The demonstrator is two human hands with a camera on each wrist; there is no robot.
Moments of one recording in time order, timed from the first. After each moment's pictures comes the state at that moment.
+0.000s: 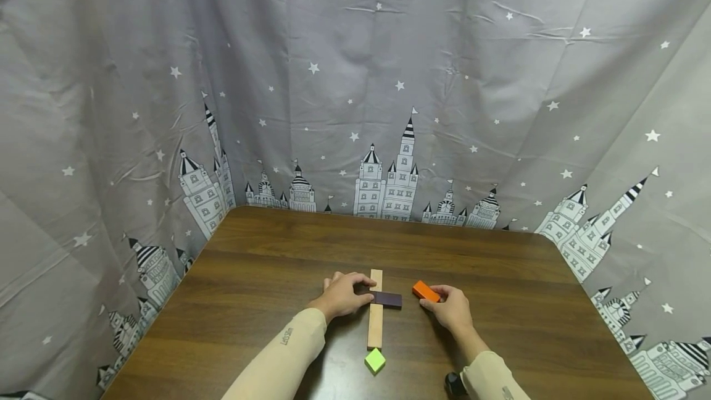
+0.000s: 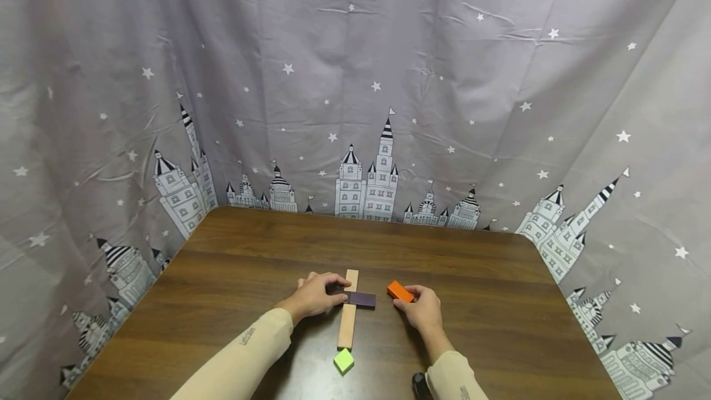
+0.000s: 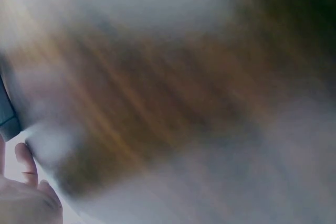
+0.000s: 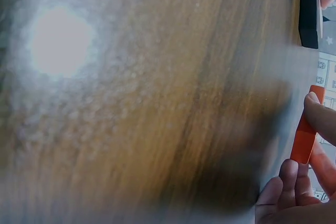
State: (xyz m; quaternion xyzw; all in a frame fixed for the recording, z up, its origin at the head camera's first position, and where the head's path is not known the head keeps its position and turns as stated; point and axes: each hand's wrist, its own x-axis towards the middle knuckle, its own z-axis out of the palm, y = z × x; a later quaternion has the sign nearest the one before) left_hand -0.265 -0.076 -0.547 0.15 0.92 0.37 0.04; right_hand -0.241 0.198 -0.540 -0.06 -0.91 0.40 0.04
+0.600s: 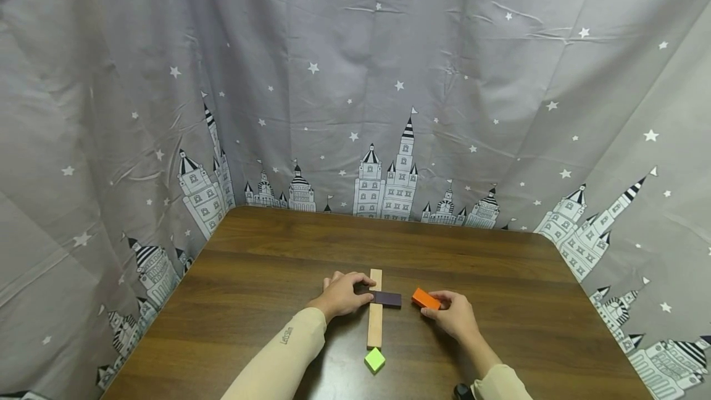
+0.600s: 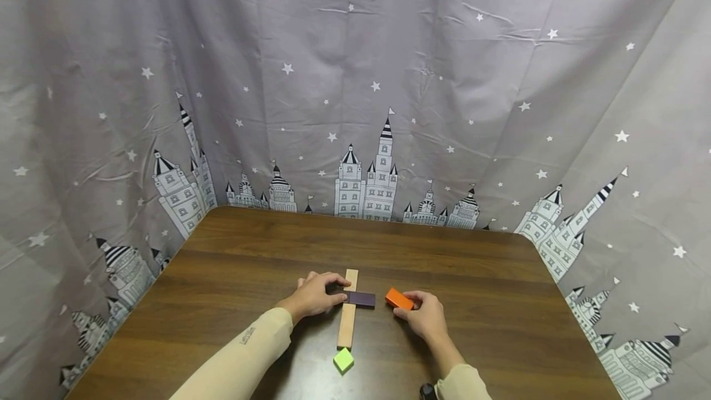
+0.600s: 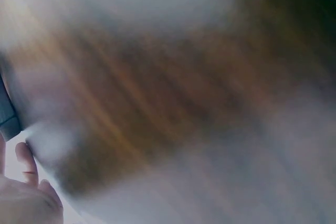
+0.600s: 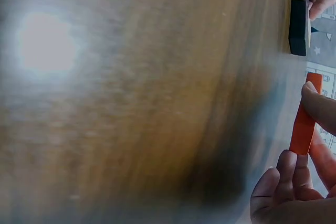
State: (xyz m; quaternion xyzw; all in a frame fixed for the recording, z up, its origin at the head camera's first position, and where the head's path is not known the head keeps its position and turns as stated) left_hand -0.262 -0.076 -0.543 0.16 0.92 0.36 0.04; right_hand -0.225 0.206 -0.537 -0.03 -0.91 0.41 0.02
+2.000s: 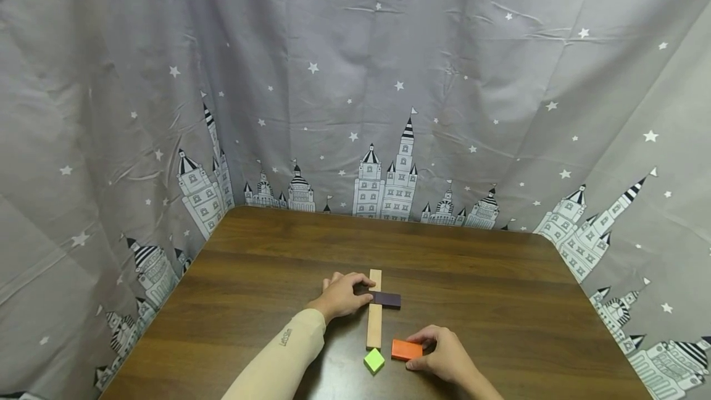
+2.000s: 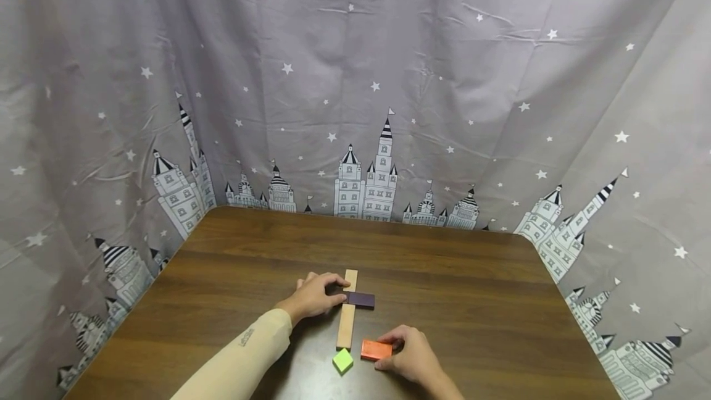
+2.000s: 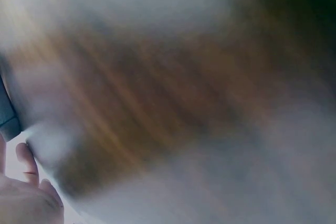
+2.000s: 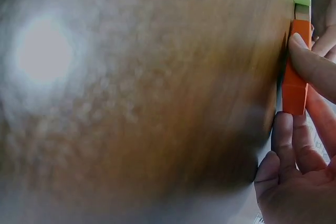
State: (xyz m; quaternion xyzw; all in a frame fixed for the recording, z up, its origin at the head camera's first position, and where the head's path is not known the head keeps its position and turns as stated) left_hand -0.261 -0.077 -0.542 0.16 0.91 0.37 0.04; right_hand -0.168 0.193 -0.542 0.14 -0.90 0.41 -0.09
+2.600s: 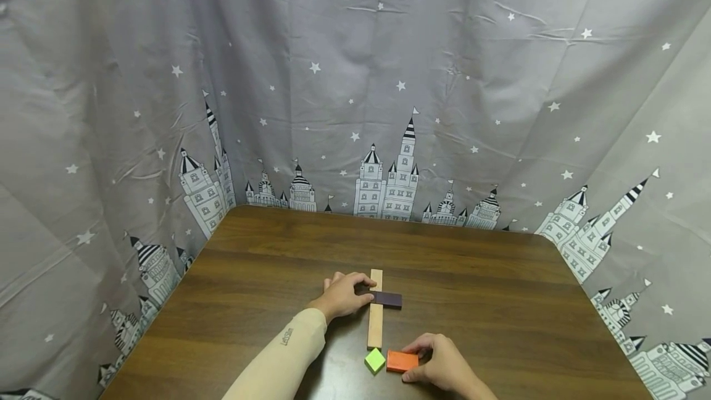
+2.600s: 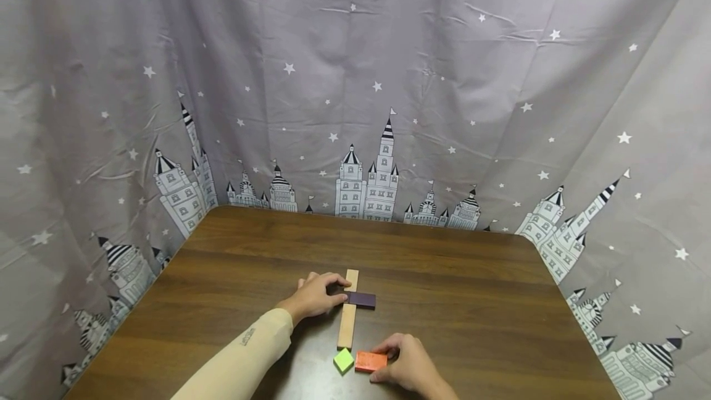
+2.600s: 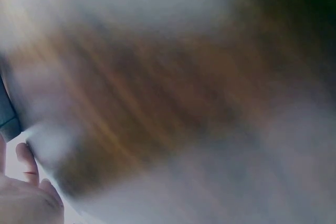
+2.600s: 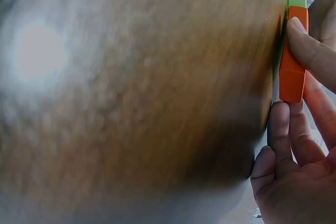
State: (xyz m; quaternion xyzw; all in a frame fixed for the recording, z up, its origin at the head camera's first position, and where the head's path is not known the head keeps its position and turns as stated) left_hand -0.261 -0.077 -0.542 0.16 0.92 0.36 0.05; right_hand -0.160 0.185 -0.540 0.15 -0.88 0.42 -0.14
